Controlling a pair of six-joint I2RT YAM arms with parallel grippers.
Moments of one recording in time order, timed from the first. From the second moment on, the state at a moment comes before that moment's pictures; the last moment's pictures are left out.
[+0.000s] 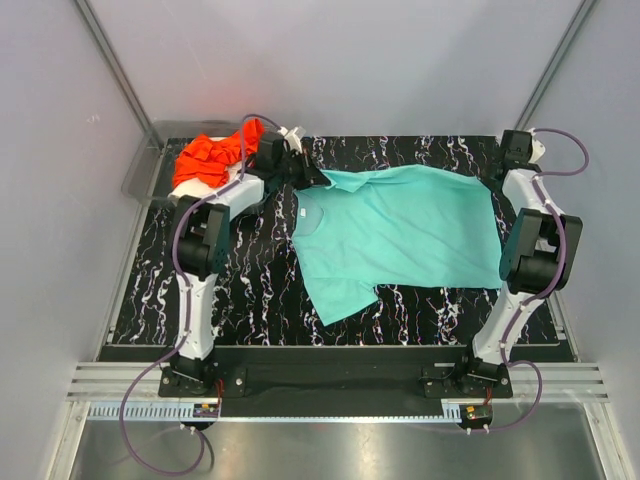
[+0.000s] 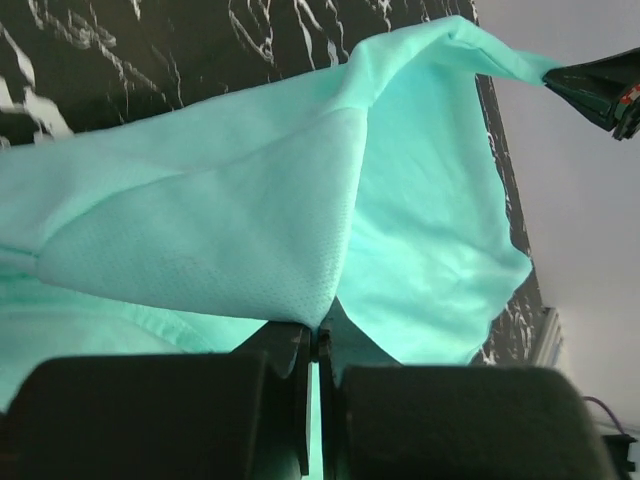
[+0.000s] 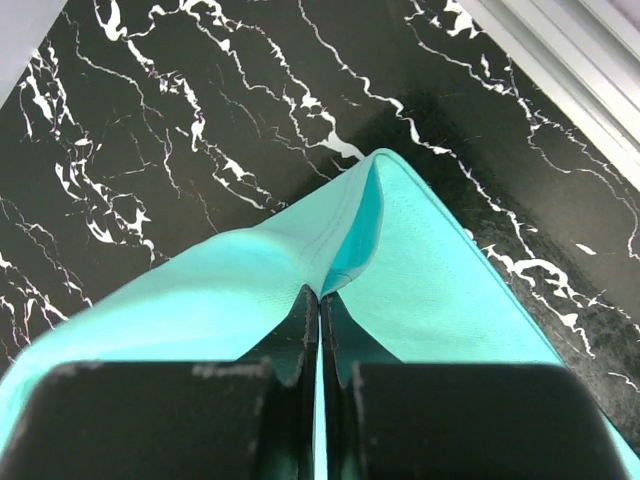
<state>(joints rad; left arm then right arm) -0.31 2.22 1.68 0.03 0.66 -0.58 -0.21 1.96 1.54 -0.34 0.16 0.56</state>
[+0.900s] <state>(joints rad) -0.31 2.08 1.40 -0.03 0.77 -0.82 -0.25 1.99 1.57 -0.41 0.14 0.47</state>
